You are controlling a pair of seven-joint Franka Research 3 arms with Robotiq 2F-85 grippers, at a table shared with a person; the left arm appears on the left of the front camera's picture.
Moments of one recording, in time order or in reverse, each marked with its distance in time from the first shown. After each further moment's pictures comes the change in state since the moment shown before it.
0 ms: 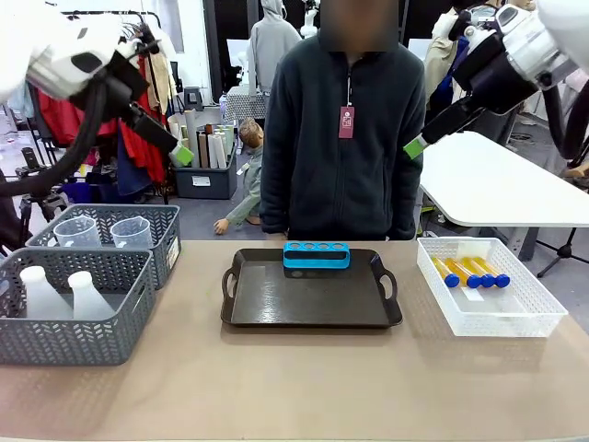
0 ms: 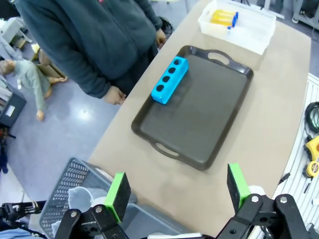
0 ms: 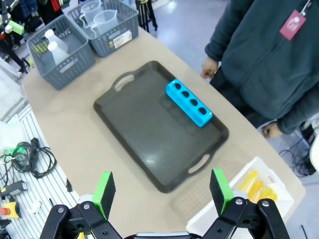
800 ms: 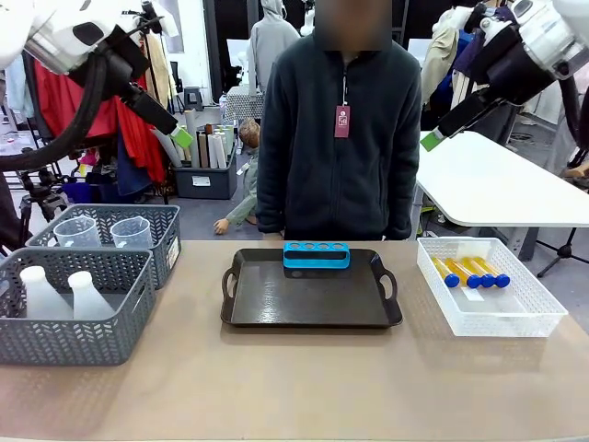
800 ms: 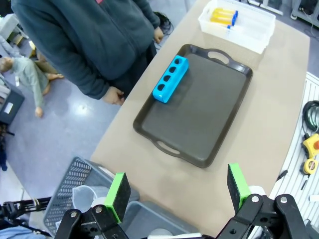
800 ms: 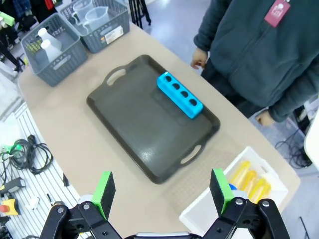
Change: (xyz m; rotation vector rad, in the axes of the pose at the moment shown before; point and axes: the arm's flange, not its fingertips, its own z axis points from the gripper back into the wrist) left arm 0.020 0.009 0.009 -0.010 0.032 0.004; right arm -0.002 -0.015 0.015 -0.020 0.029 -0.019
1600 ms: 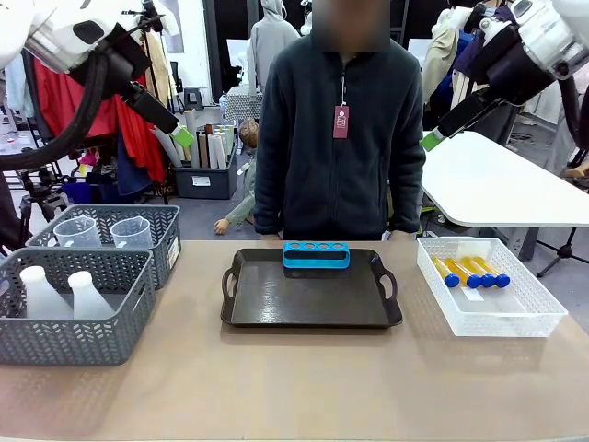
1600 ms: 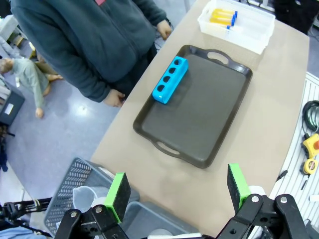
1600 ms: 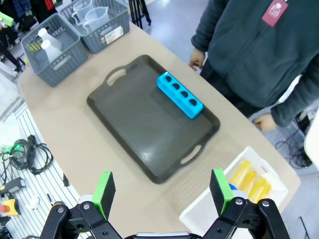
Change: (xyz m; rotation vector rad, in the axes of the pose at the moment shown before) left arm 0.001 -0.002 0.001 0.001 -0.002 -0.004; right arm 0.000 0.000 0.000 0.000 0.000 -0.001
